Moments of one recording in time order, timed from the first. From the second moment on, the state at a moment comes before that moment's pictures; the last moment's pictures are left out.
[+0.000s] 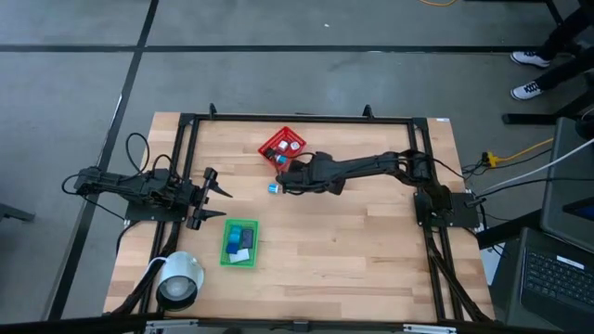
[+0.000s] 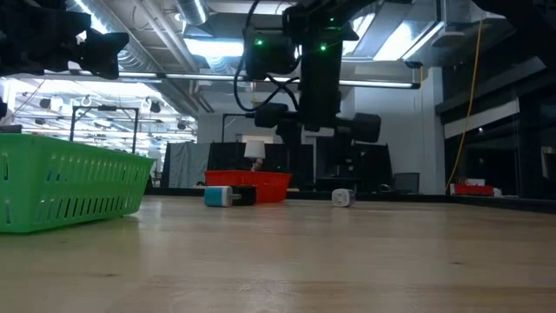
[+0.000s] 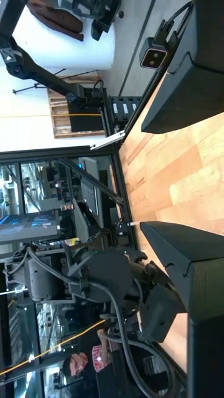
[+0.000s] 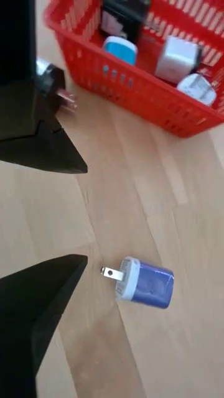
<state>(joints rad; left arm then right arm) -0.14 0.00 0.01 0.10 0.08 0.12 0.00 2.16 1.71 -1.08 0.54 1.89</state>
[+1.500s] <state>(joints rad) -0.14 0.00 0.01 0.10 0.08 0.12 -0.15 2.16 1.56 -1.05 0.37 2.03</state>
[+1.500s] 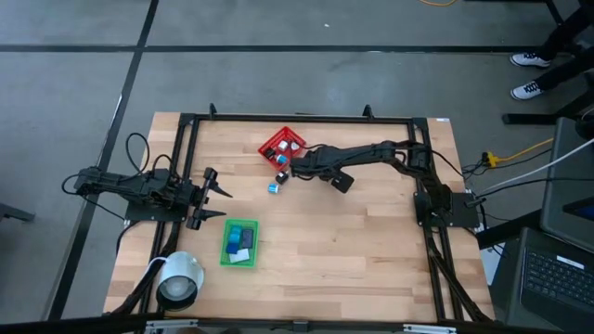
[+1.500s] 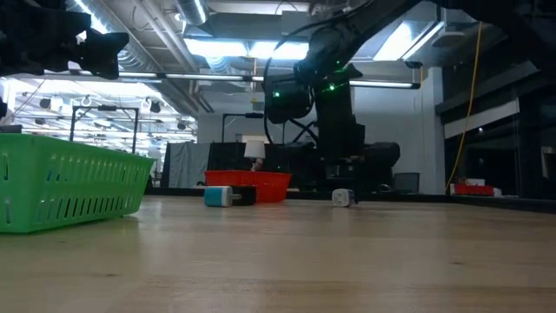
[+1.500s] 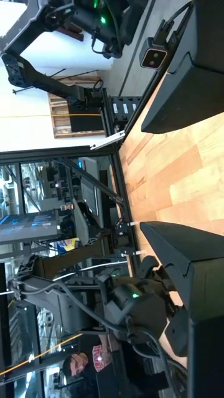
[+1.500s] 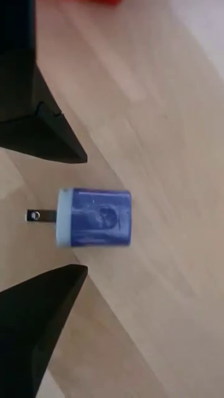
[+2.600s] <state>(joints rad) -0.14 0.00 0.01 0.10 0.08 0.12 -0.19 2.16 1.51 -1.00 0.35 1.88</state>
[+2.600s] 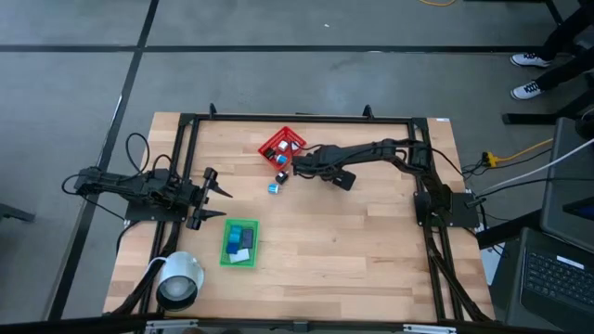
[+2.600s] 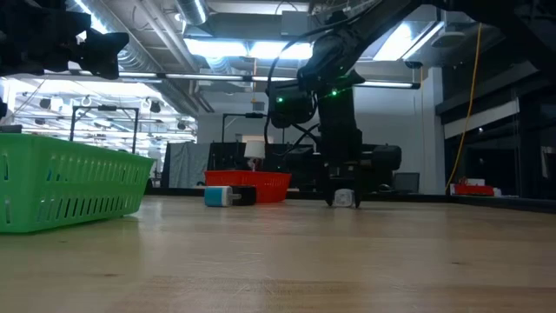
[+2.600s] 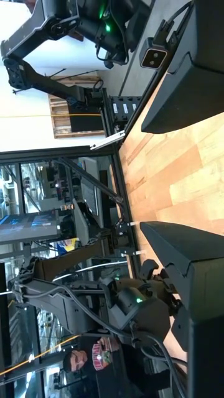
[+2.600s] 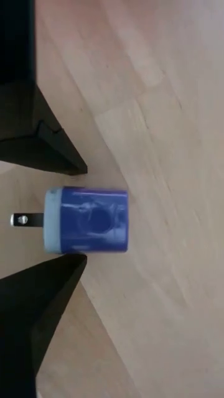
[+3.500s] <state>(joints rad) -0.14 0.00 0.01 0.10 0.08 0.12 -0.20 2.16 1.51 -0.99 0.36 1.87</state>
